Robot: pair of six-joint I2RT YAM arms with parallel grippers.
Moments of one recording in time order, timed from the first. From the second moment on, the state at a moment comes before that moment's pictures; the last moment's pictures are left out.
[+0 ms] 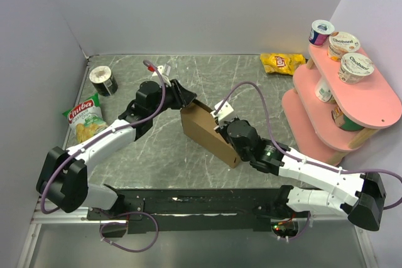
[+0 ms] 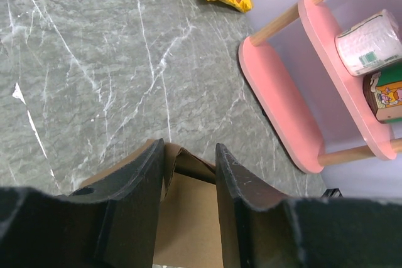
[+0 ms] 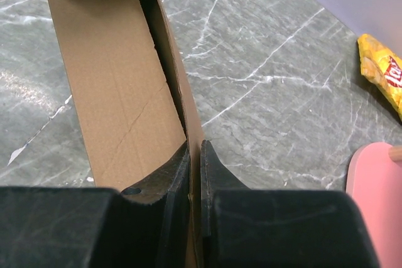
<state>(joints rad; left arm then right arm) -0.54 1.37 0.93 0.24 0.17 -0.64 0.99 1.04 0.79 -0.18 0.59 -0.12</state>
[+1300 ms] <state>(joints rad) -0.53 1.29 0.74 0.41 0.15 -0.70 1.07 1.06 0.78 -0.14 0.70 -0.13</state>
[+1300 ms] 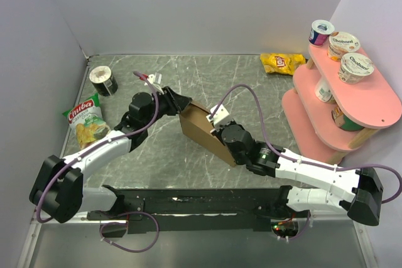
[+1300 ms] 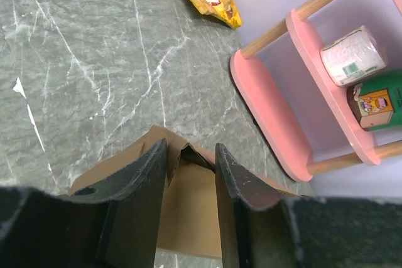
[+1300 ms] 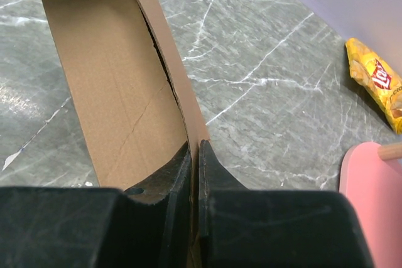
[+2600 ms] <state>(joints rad) -0.49 1.28 0.67 0.47 0.13 -0.69 1.09 0.78 0.88 -0.35 0.58 0.18</state>
